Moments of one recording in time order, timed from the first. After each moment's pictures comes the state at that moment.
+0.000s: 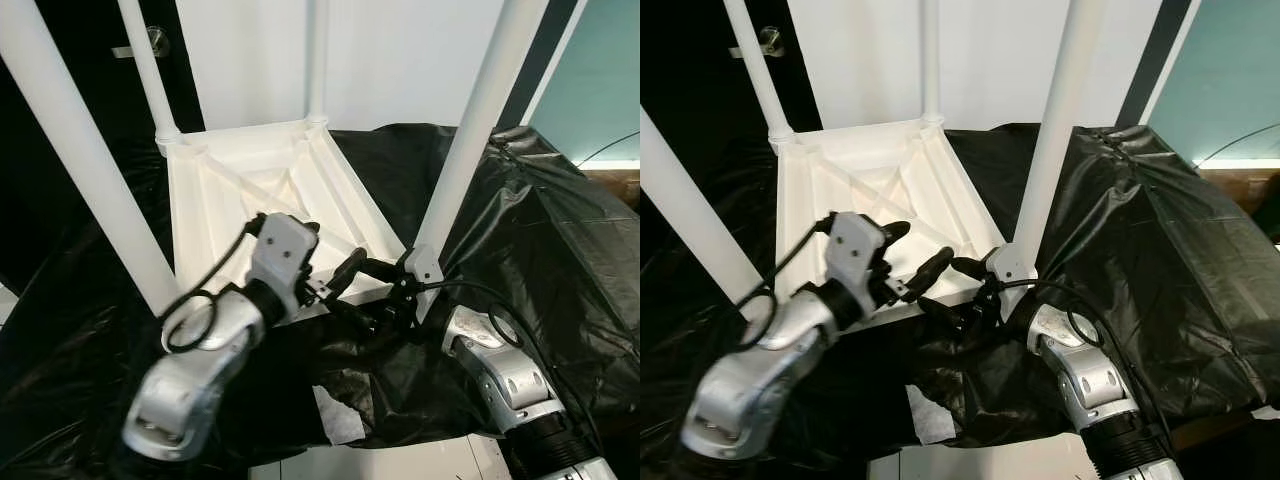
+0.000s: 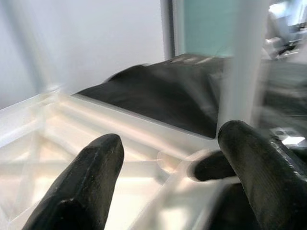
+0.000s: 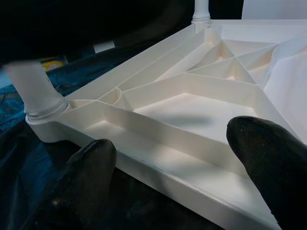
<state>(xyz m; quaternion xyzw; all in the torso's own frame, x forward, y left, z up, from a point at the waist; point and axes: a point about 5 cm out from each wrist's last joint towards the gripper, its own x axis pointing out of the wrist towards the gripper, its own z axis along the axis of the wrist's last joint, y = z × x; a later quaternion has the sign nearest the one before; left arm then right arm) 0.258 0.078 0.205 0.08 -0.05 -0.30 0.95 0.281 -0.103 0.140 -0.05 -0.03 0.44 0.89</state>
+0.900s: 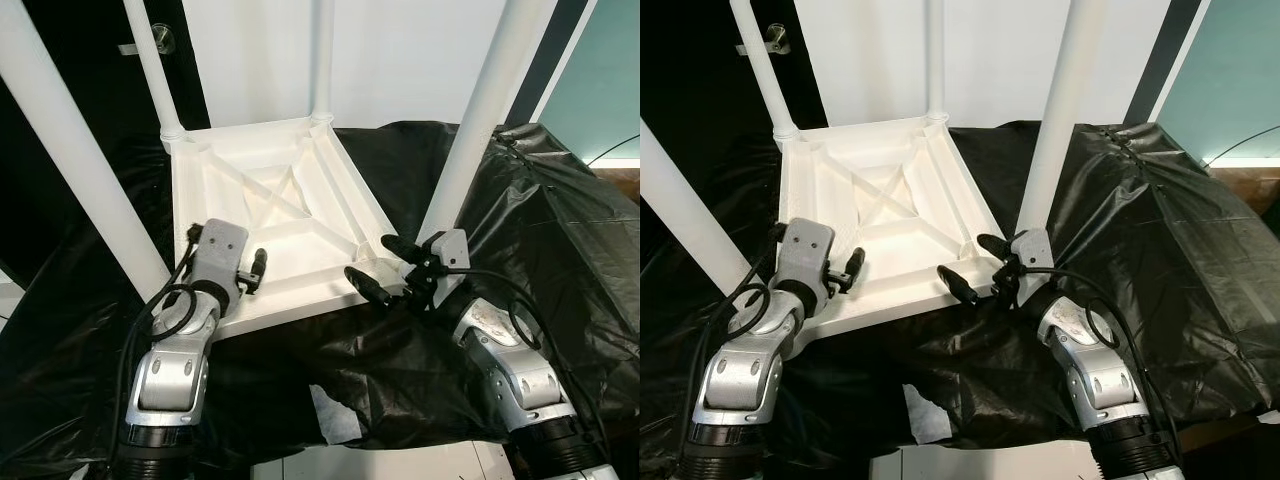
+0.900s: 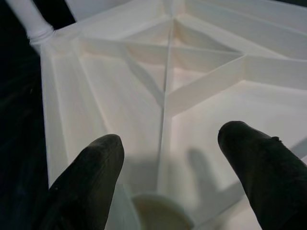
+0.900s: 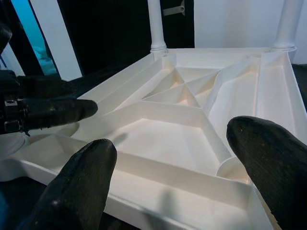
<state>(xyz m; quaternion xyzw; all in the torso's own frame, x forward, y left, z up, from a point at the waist) 0.292 0.163 0.166 0.13 0.08 -0.06 0.99 0.286 -0.121 0.153 -0.03 -0.07 0.35 0.93</state>
